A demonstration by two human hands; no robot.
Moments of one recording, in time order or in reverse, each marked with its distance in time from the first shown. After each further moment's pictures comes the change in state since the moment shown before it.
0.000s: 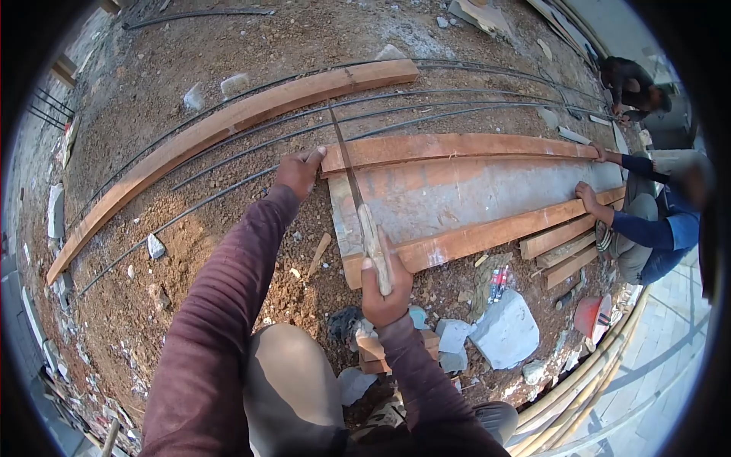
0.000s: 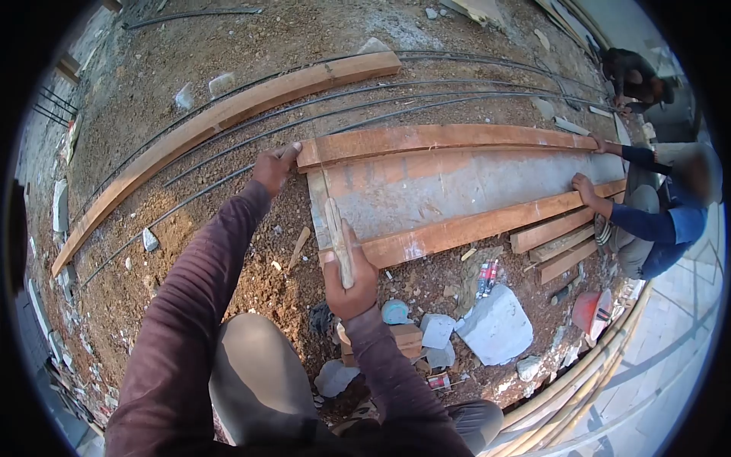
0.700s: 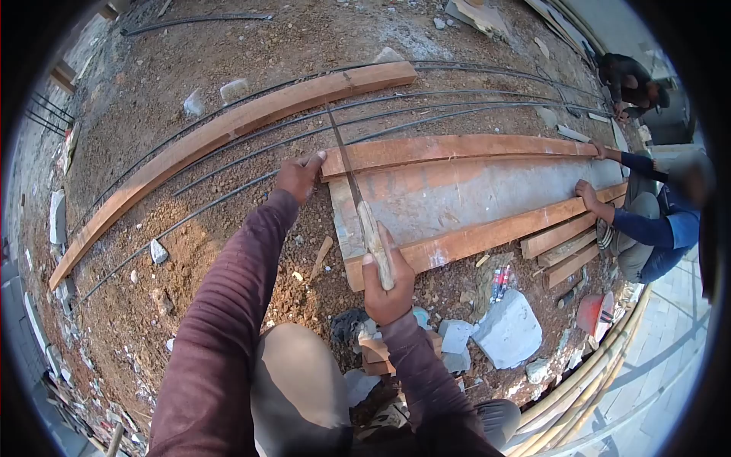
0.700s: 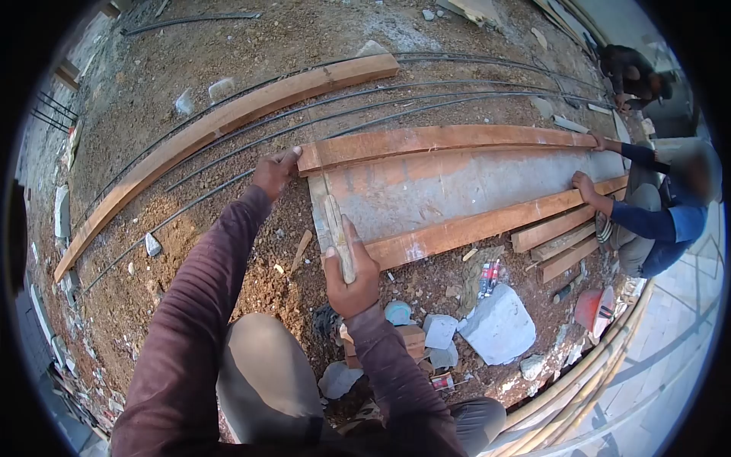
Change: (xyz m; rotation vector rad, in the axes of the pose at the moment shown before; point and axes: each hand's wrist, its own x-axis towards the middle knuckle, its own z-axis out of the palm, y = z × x) left_hand 0.011 -0.023 0.003 -0.173 -0.024 -0.068; right_hand 0.017 -0.019 -0.001 0.100 -0.041 0.071
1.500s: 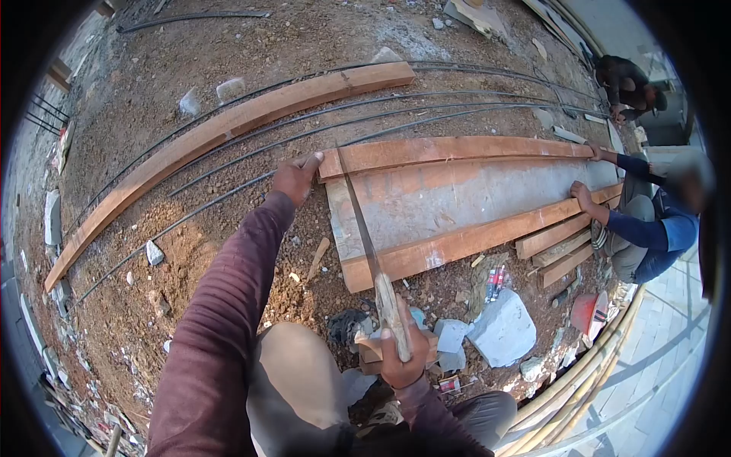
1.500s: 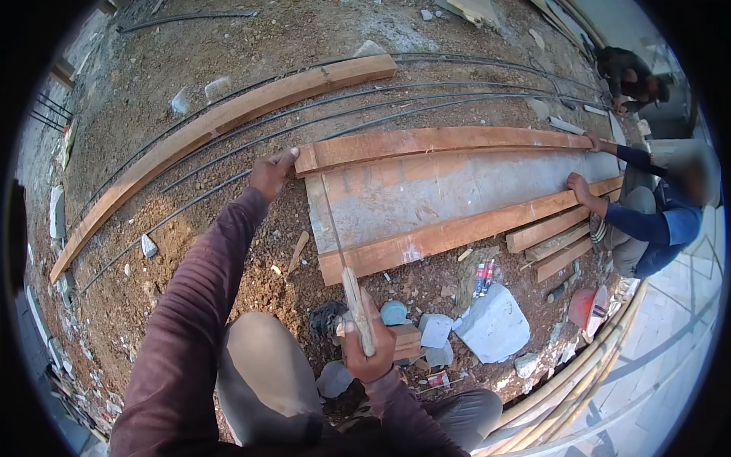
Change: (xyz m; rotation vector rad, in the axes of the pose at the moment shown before) left_hand -0.004 0.007 -0.002 0.091 0.010 0.070; right_hand -0.084 -0.007 -0.025 -0.002 0.088 -0.026
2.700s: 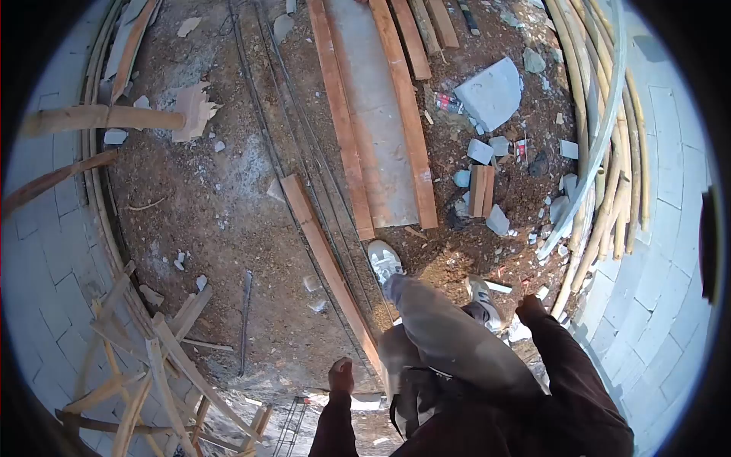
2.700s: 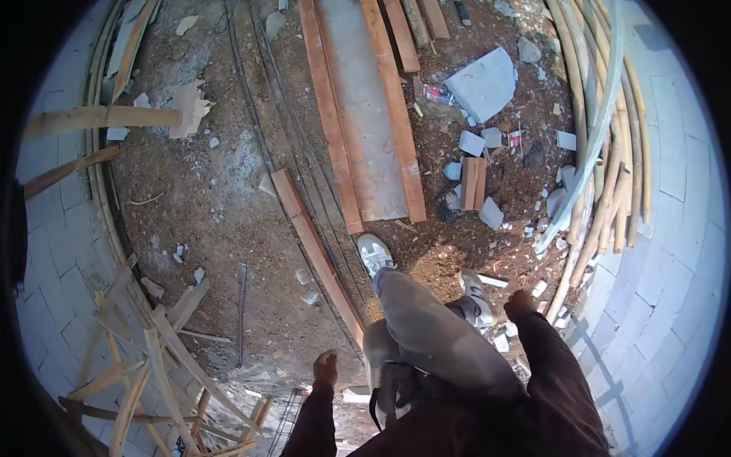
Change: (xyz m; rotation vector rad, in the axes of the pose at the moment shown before) left_hand 0.013 0.377 -0.350 1.128 -0.861 -0.379; right_hand -0.150 -0.280 0.079 -0.035 0.105 1.829
